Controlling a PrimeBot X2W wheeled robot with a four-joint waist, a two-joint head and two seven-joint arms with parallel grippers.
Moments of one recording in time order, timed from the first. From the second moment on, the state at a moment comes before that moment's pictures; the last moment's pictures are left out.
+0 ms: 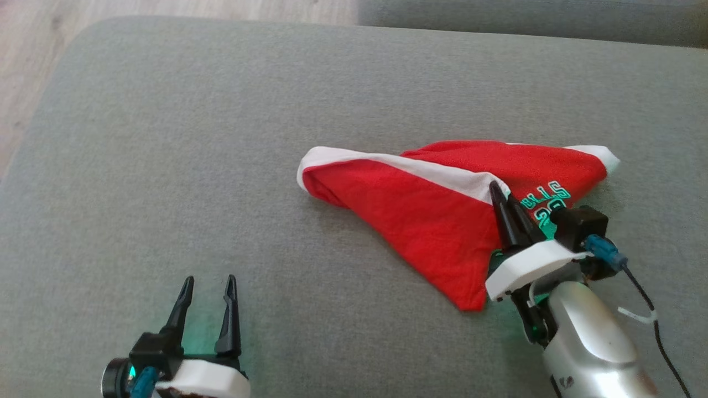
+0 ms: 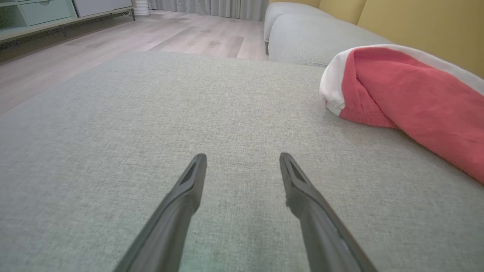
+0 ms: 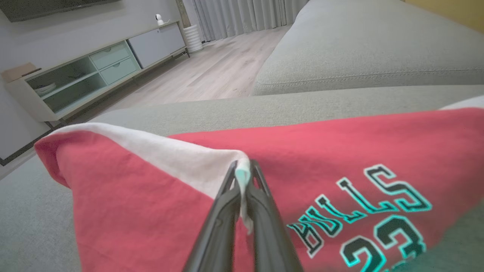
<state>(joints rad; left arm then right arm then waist) -0.02 0.05 -0.11 0.39 -0.18 -0.06 -0.25 -0.38 -0.06 0.23 0.69 0.26 0.13 -0.26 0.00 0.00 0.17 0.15</state>
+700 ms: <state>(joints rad) -0.02 0.05 -0.13 0.38 -0.20 -0.05 -0.25 -0.20 -0.21 0.01 0.31 0.09 0.13 -0.26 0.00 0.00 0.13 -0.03</state>
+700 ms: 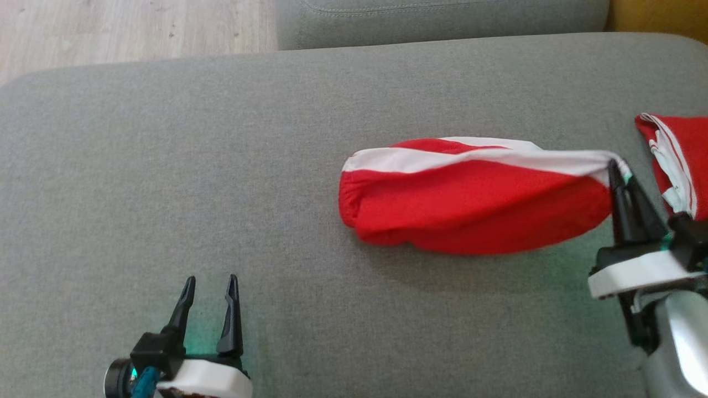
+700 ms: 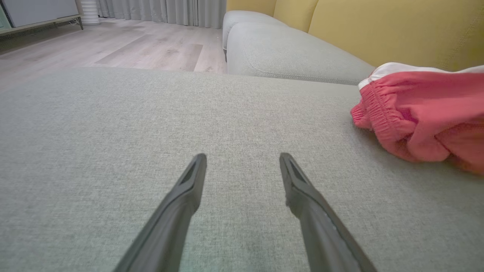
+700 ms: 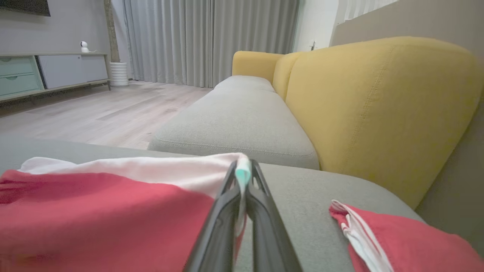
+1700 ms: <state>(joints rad) -0.35 0.05 -0.35 0.56 -0.46 -0.12 -0.25 -0.16 -0.10 -0.02 0.39 0.04 0.13 -0.26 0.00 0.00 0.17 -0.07</state>
